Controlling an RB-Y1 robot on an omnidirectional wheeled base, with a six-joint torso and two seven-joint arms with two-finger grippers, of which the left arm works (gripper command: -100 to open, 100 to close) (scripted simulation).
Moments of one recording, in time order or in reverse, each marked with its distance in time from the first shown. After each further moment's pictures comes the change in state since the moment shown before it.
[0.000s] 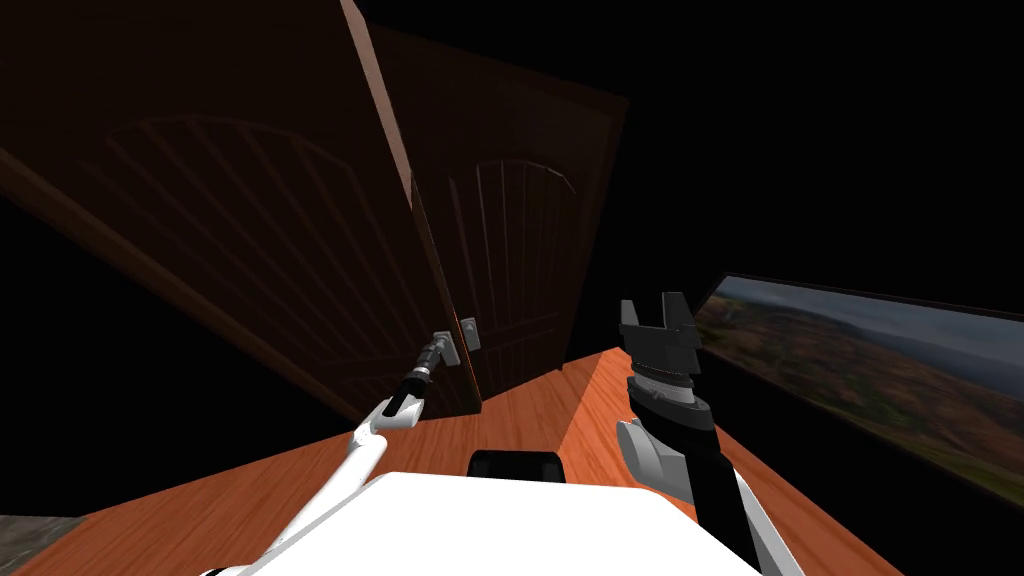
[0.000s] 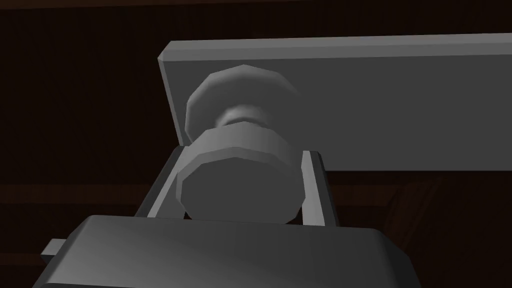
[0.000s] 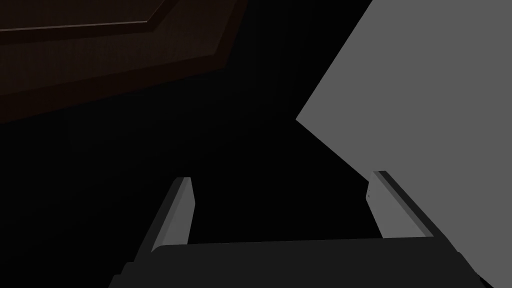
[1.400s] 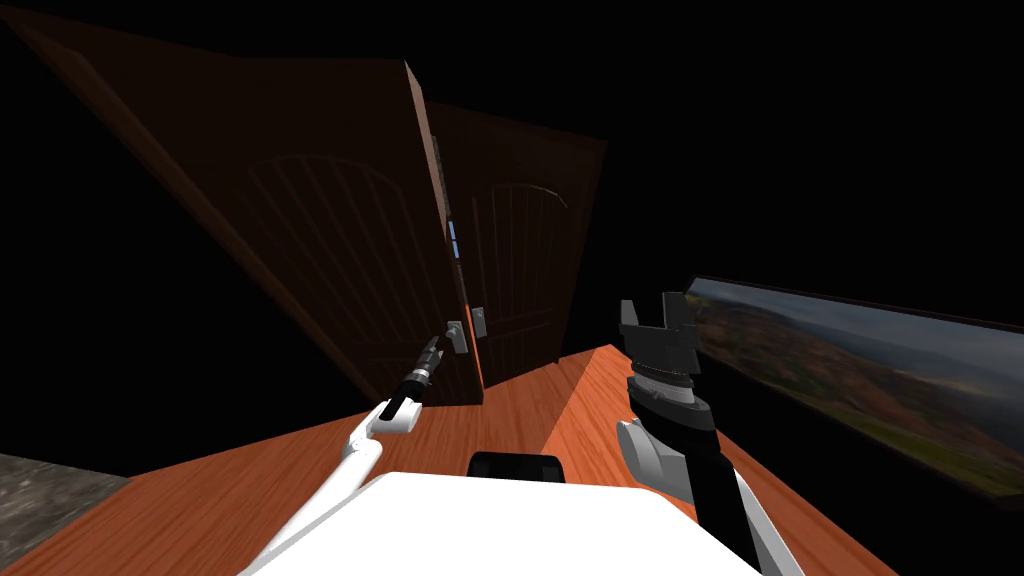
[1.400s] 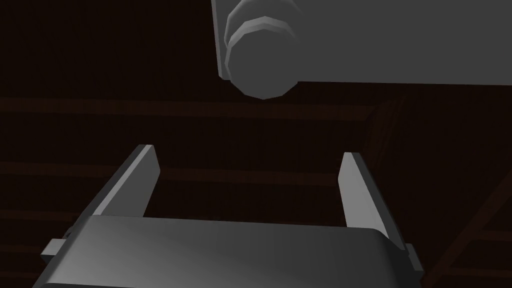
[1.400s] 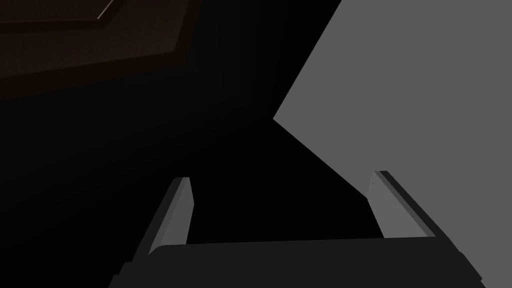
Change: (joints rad) arm 0.029 0.027 -0.037 -0.027 0.000 -0.008 0.033
